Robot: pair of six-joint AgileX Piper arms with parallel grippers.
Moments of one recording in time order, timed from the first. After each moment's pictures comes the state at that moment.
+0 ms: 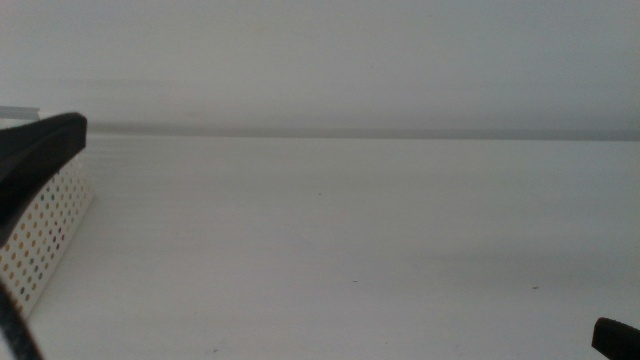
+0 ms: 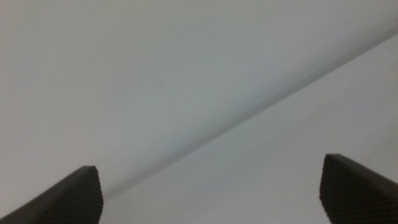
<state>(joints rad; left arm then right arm) -0.50 0.60 -0.91 0.18 0.68 0.04 0.73 0.41 -0.58 -0.01 0.60 -0.07</state>
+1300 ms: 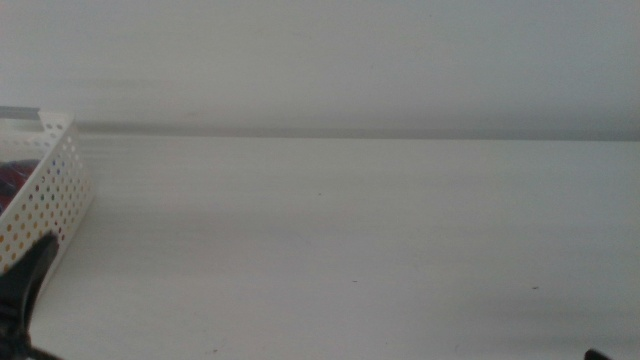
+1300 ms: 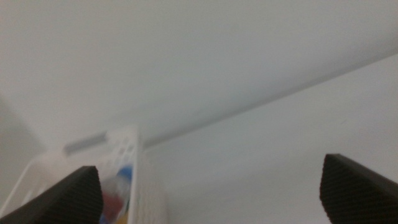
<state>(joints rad) -0.13 0.32 -0.41 -0.01 0.39 0.26 0.49 0.17 -0.23 -0.01 0.50 -0.07</state>
